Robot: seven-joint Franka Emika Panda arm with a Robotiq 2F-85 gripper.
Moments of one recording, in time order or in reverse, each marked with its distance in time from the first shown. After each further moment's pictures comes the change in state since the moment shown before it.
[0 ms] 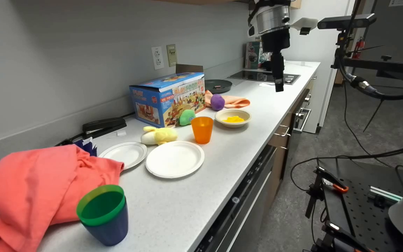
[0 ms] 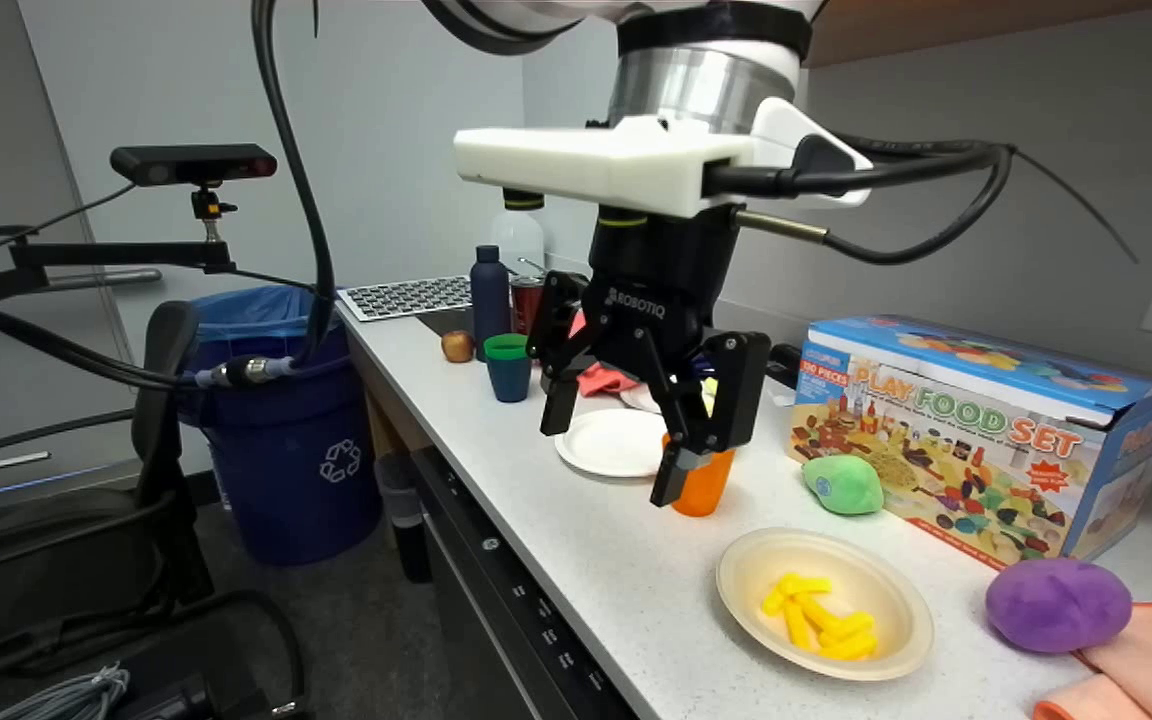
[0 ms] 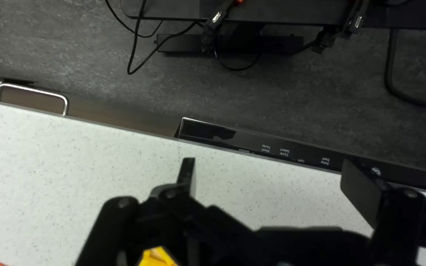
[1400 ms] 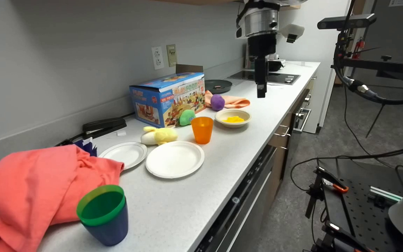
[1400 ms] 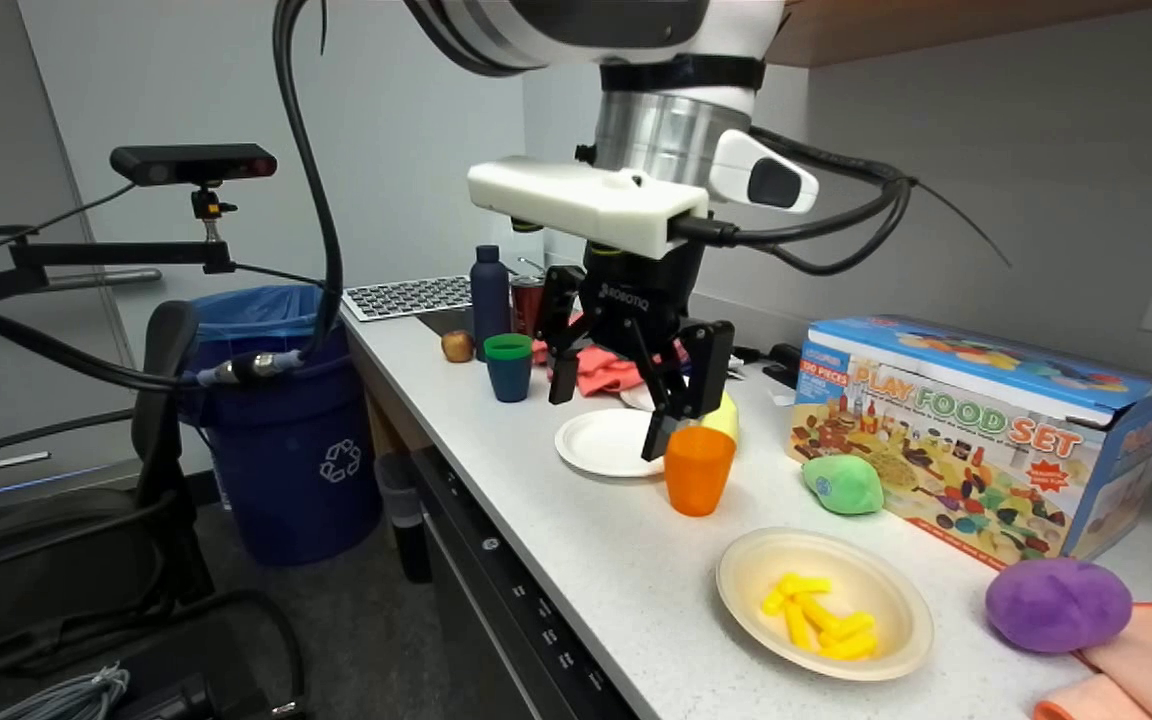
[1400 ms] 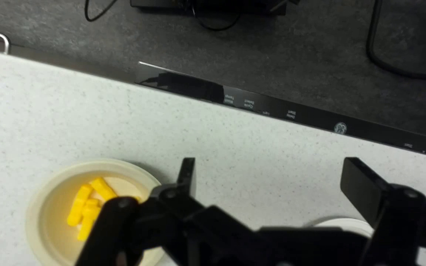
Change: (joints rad) arm 0.014 0.042 0.070 -0.001 0.121 0.128 0.001
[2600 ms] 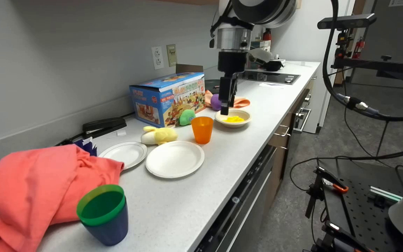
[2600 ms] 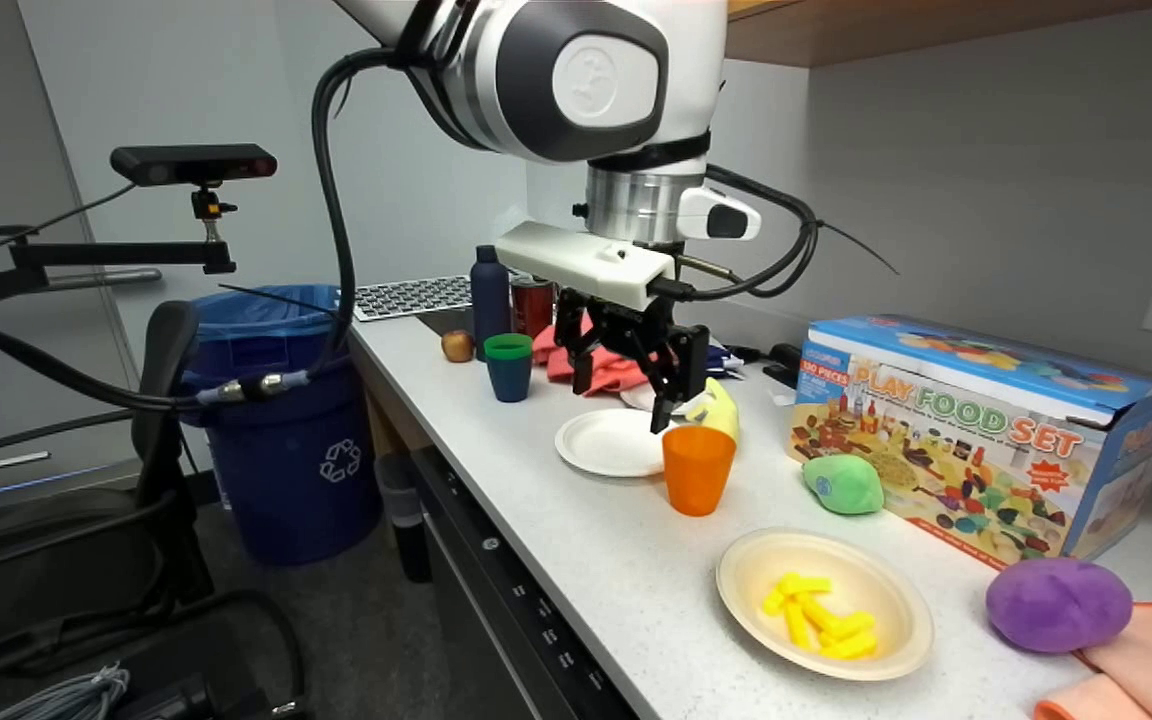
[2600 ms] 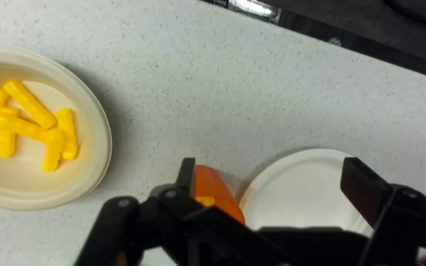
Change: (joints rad) arm 0.050 0.143 0.097 0.025 0.092 0.286 0.046
